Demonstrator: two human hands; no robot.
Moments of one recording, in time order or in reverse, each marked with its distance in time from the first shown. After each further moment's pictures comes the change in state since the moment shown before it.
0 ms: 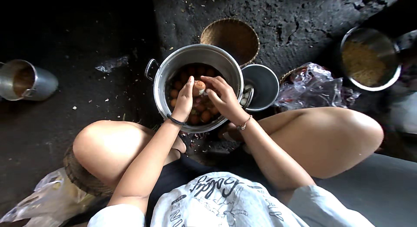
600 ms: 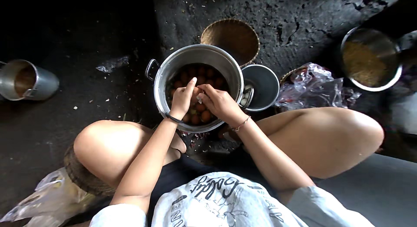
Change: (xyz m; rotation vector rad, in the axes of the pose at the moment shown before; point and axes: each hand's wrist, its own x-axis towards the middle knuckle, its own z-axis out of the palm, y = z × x) left_hand 0.005 0.007 -0.014 0.399 0.114 -0.065; right_hand -0.013 0.000 0.007 -0.252 -0.052 -0.167
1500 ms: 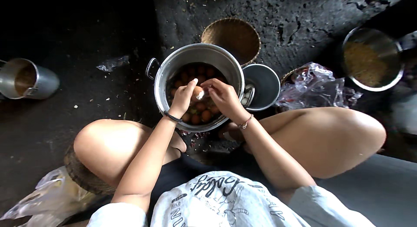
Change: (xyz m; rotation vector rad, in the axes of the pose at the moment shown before) left_hand -0.002 0.002 -0.003 -0.084 -0.102 0.047; right_hand 0.010 0.011 -0.004 0.293 0.047 0.092
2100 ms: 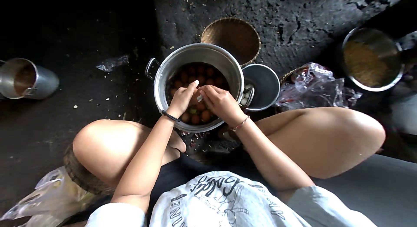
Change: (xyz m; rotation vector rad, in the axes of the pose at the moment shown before) left_hand 0.003 0.000 -0.005 0.141 -0.050 -0.086; right_hand -0.003 -0.003 0.011 -0.403 0.016 -0.235
